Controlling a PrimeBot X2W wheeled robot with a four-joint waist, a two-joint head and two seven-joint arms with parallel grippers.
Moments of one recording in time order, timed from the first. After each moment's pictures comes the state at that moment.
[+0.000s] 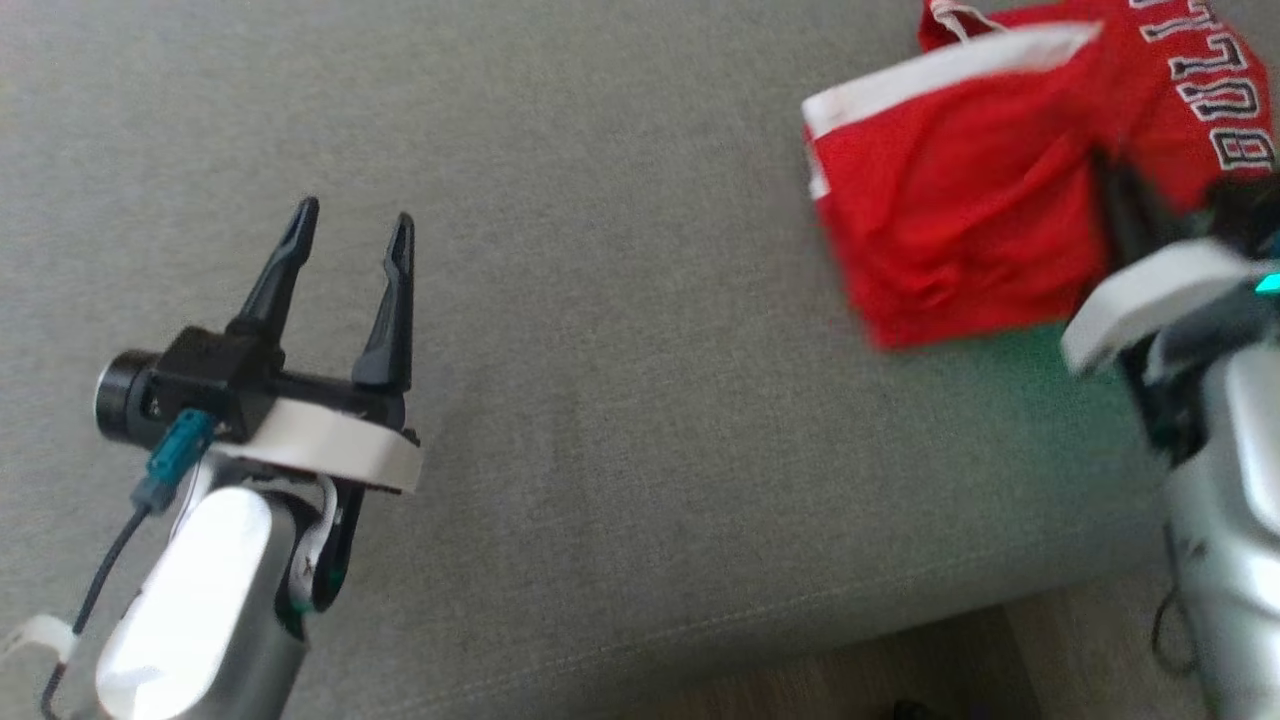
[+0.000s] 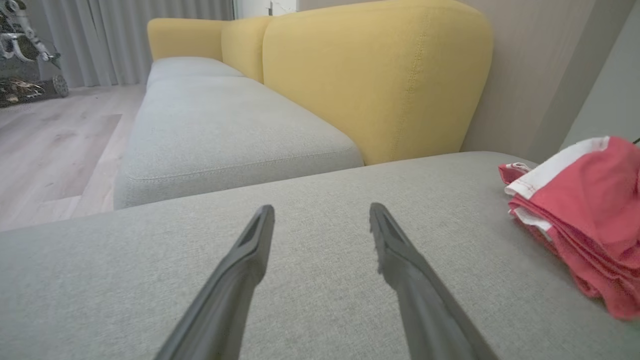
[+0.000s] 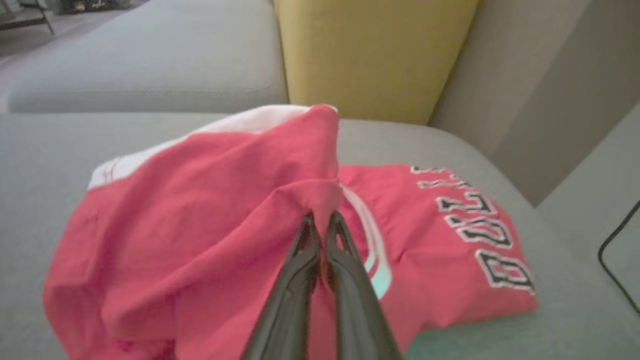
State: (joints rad) left arm -0.31 0.31 -0.40 0.05 -0.33 0.15 -0.22; right arm -0.50 -0.21 0.02 0.41 0.12 0.13 0.08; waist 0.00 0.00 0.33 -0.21
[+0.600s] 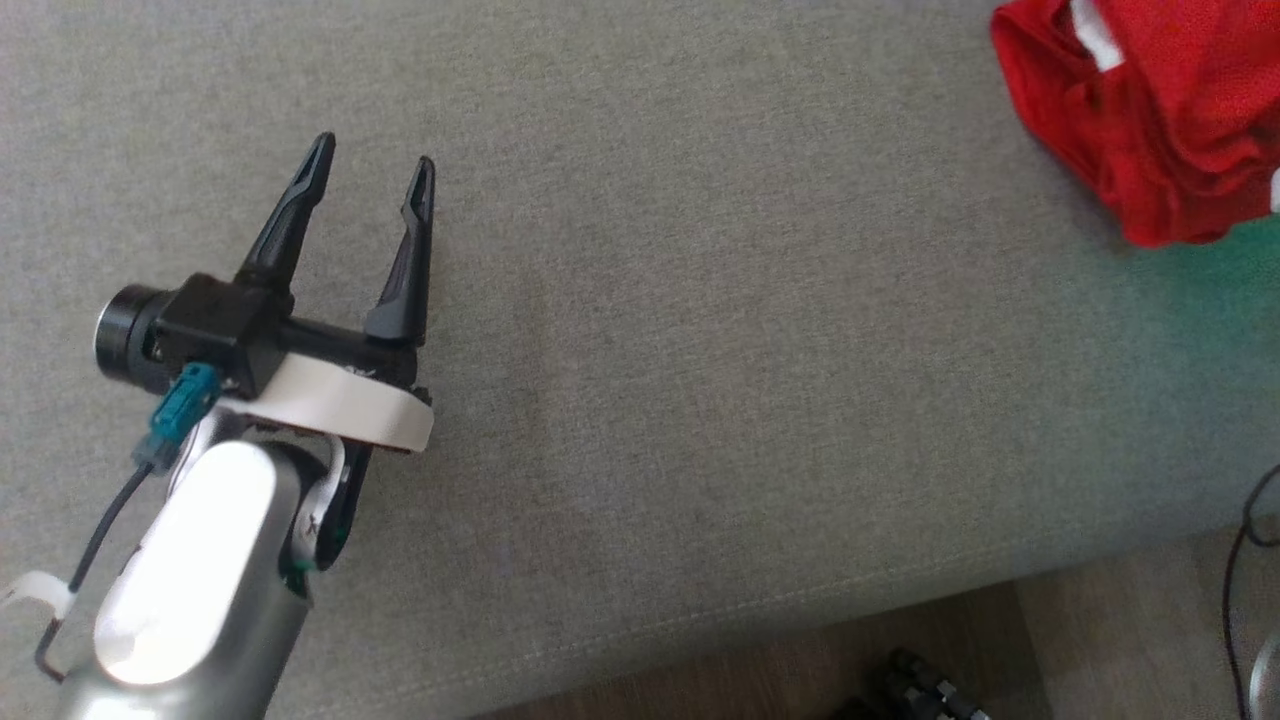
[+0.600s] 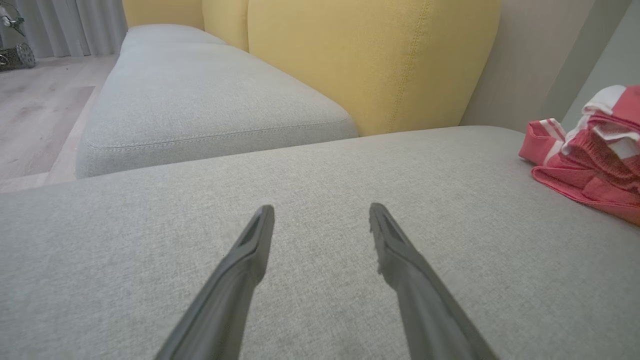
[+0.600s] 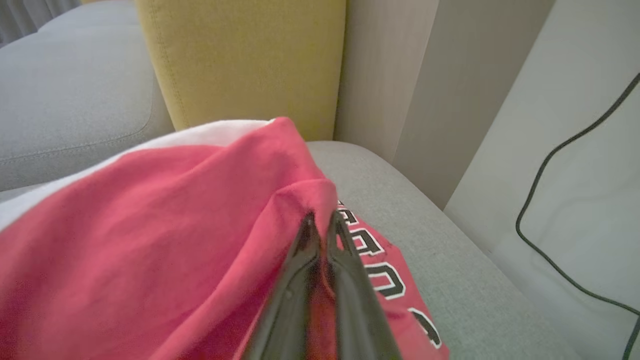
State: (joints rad) left arm -0.40 0.32 -0.43 0.04 -0.32 0.13 -0.20; right arm -0.78 -0.27 -0.28 0.65 0.12 0.13 0.02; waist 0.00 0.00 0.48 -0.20
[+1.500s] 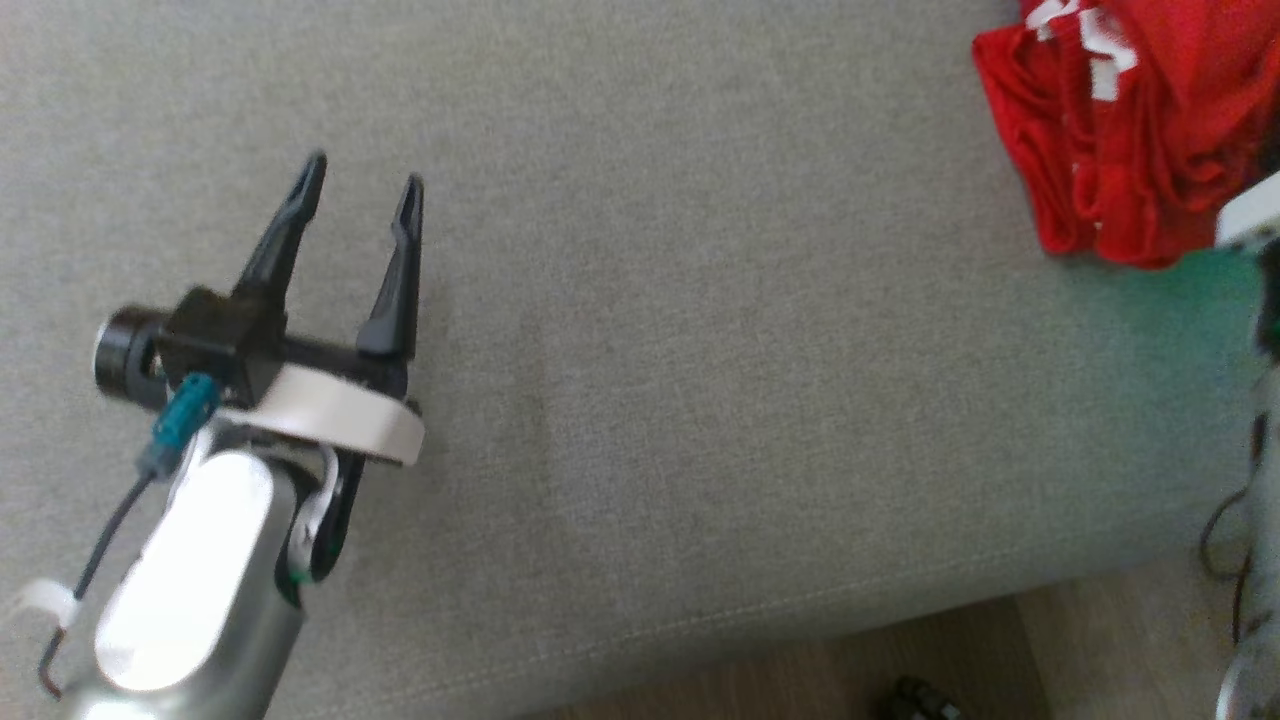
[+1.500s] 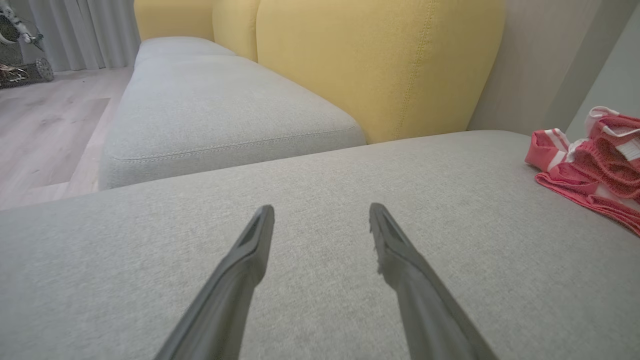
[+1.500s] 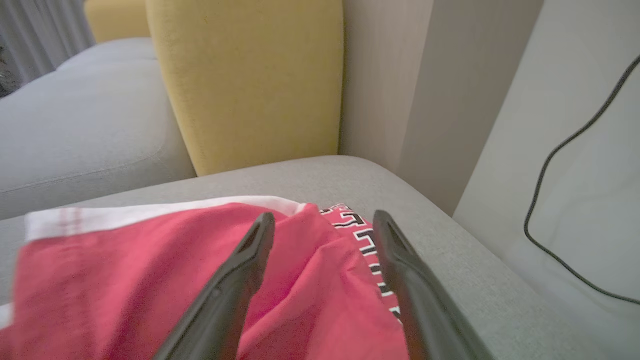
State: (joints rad) left arm -0.39 0.33 -0.44 0.09 -0.33 0.13 -0.23; right arm -0.77 -0.23 -0.29 0.74 0.10 0.13 -0.13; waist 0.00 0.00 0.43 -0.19
